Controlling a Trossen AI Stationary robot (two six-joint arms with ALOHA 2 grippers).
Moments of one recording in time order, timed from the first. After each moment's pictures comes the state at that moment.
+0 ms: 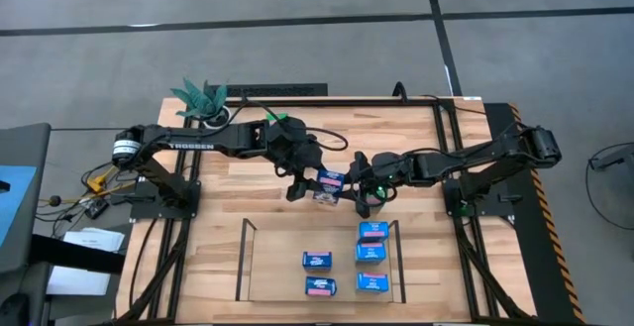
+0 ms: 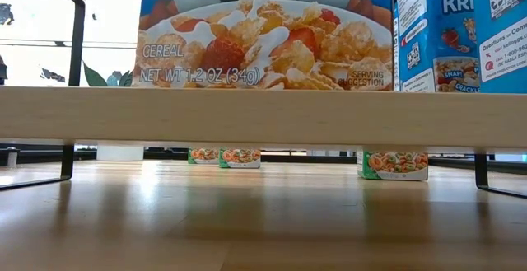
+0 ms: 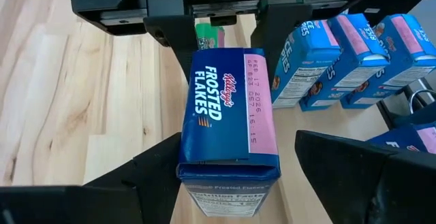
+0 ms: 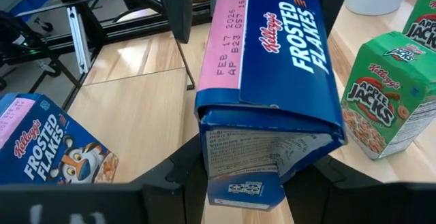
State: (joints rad) left arm 0.11 1.58 1.33 -0.36 0.27 0.02; right arm 0.05 1.36 0.77 0.18 0.00 0.24
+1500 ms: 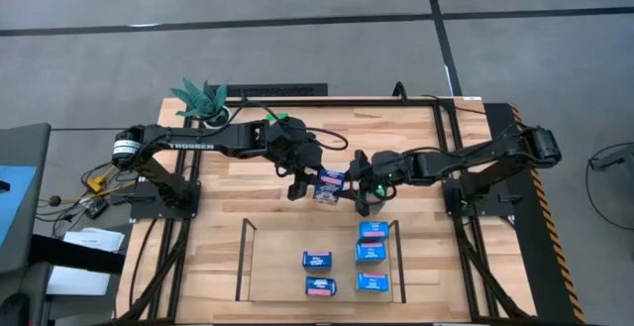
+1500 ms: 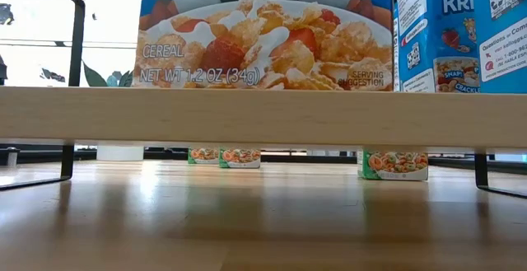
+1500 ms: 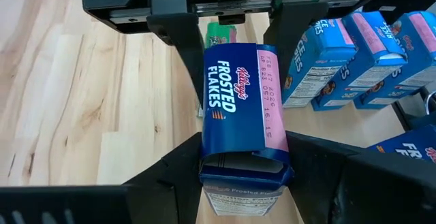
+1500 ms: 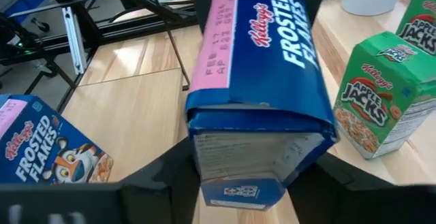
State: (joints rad) left arm 0.11 1.58 1.33 -0.36 0.23 0.03; right arm 0.04 1.36 0.77 0.18 0.00 0.23
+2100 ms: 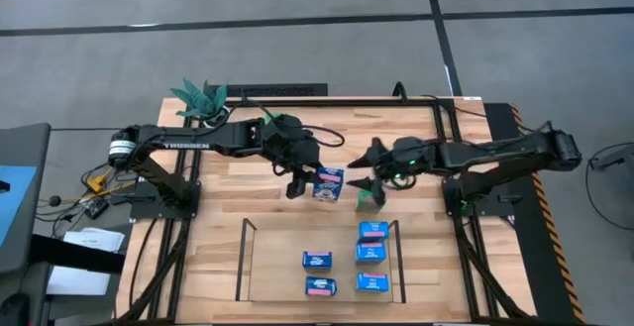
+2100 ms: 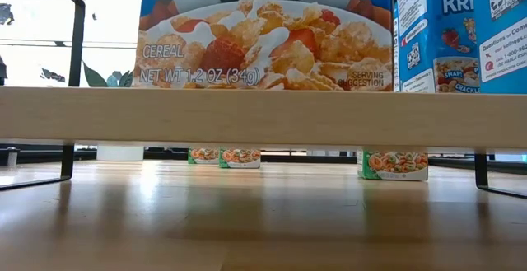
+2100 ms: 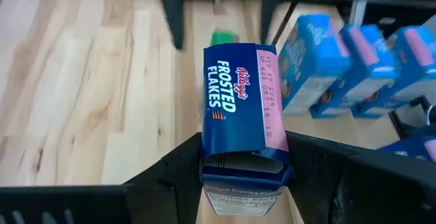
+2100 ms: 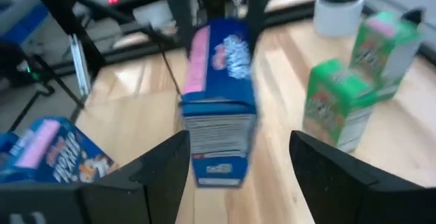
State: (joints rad) left arm 0.11 1.55 1.33 -0.36 0.21 0.00; right arm 0.00 1.13 0.77 0.00 0.00 0.23
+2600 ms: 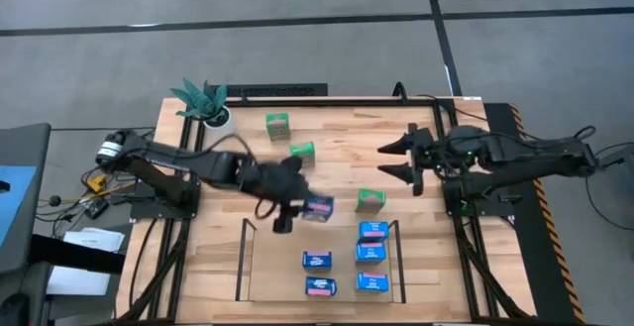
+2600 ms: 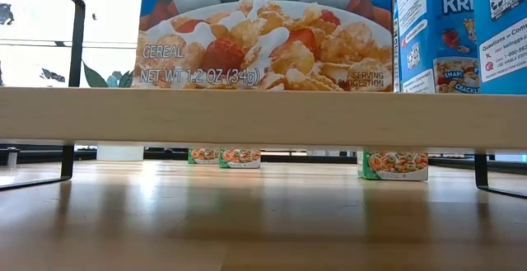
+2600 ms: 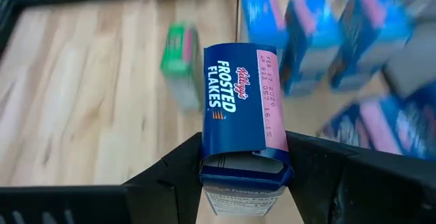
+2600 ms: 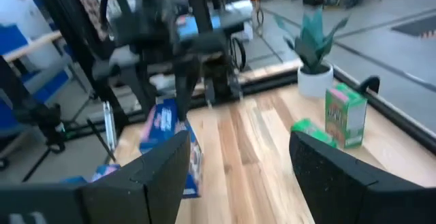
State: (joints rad) left arm -0.20 1.47 1.33 -0.46 -0.15 -0.02; right arm 0.03 0.76 0.77 -0.15 0.09 0.26
